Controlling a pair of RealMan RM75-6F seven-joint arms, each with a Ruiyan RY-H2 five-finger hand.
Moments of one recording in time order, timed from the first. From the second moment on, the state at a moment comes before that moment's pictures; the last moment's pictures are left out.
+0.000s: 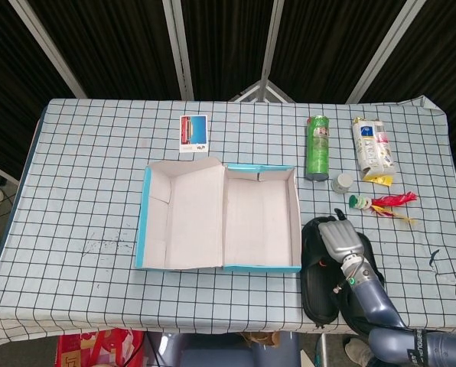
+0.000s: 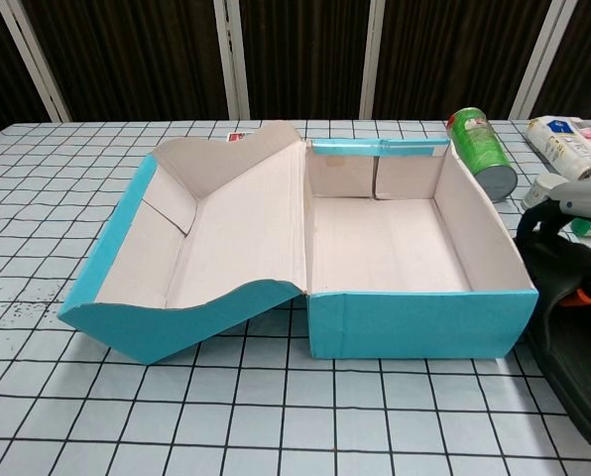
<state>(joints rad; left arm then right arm) 0.05 -1.01 -0.16 -1.65 1.25 1.57 -0.02 0.70 -1.22 0.05 -1.87 -0.68 1.03 -0.65</state>
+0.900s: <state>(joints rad) 0.05 -1.01 -0.16 -1.64 1.26 1.57 -0.04 0.74 -1.02 0.13 -2.04 -0.64 1.14 -0.66</state>
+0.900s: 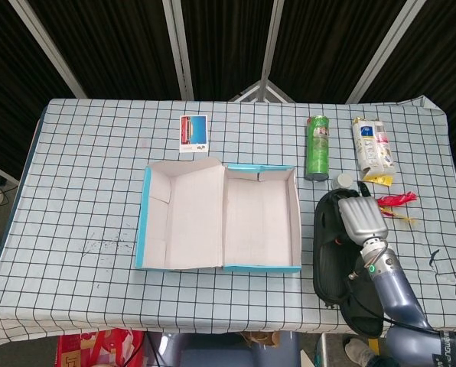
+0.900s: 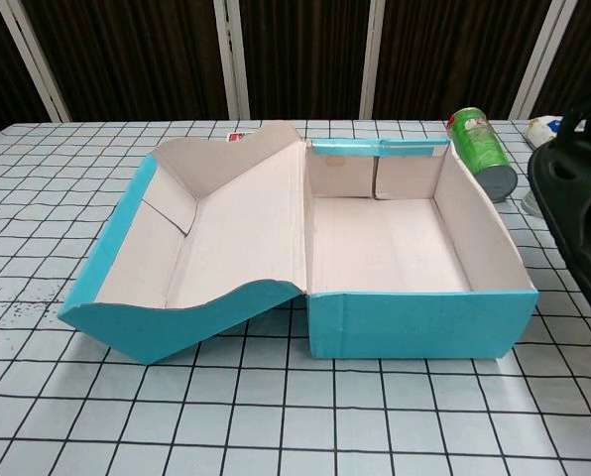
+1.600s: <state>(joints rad) 0.05 -1.01 -0.16 -1.63 1.25 1.56 -0.06 0.68 -1.07 0.41 -1.99 -0.81 1.11 0.05</state>
